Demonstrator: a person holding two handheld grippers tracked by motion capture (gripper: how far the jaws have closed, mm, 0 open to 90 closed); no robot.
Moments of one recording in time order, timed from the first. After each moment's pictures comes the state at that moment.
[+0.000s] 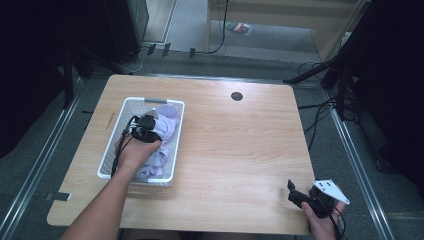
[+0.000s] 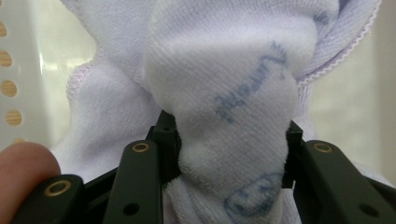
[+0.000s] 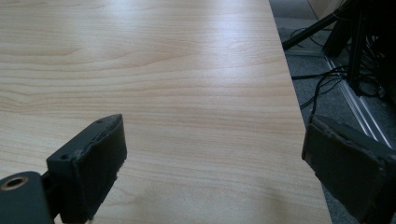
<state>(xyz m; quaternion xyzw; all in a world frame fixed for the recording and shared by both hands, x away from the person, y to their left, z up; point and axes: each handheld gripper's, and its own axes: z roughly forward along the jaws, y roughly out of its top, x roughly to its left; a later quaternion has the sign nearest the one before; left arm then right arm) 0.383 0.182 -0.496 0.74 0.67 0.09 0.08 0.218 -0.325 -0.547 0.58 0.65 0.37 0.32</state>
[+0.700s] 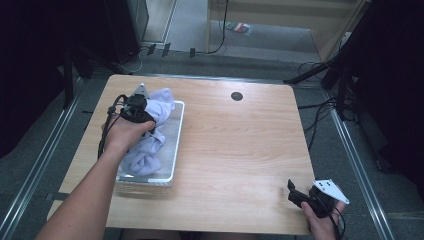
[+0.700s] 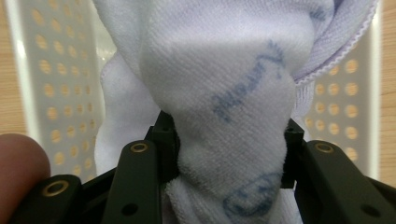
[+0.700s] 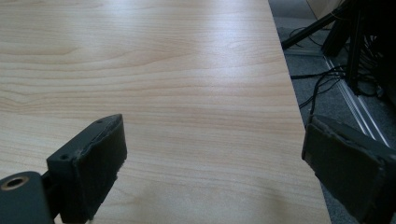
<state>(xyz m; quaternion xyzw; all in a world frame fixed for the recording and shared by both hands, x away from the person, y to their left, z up) 0.388 0.191 -0.407 0.73 0.68 0.07 0.10 0.219 -0.324 -0.547 0.58 0.65 0.37 0.32</state>
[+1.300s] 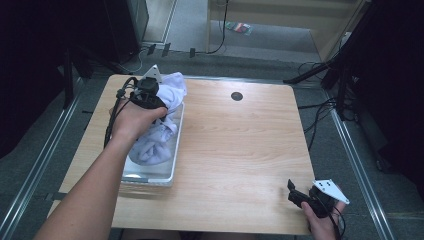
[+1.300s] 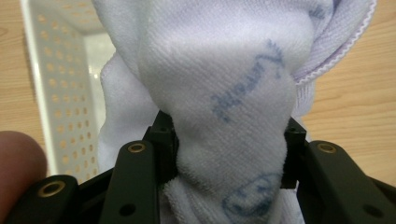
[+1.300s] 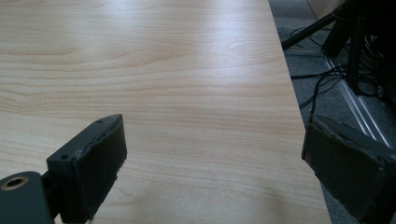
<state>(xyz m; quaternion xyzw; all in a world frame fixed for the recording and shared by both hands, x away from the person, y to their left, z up) 0.389 0.147 -0.351 0.74 0.65 0.08 0.12 0.218 -0.324 -0.547 0.58 0.65 0.37 0.32</state>
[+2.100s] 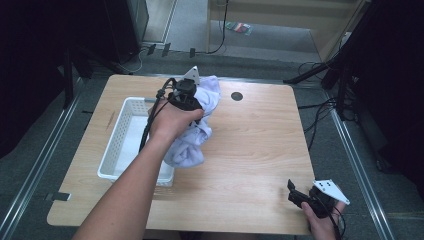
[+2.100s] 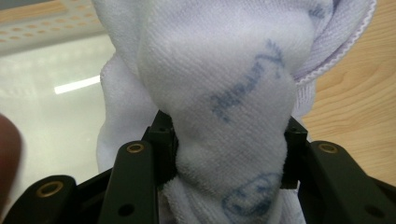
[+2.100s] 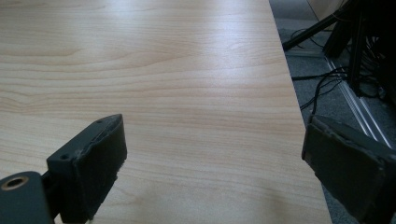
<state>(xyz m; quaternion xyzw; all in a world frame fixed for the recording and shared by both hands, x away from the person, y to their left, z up) 0.391 0.059 -0.350 0.77 0.62 0.05 0.14 0.218 -0.325 -0.547 0.58 0.65 0.37 0.32</state>
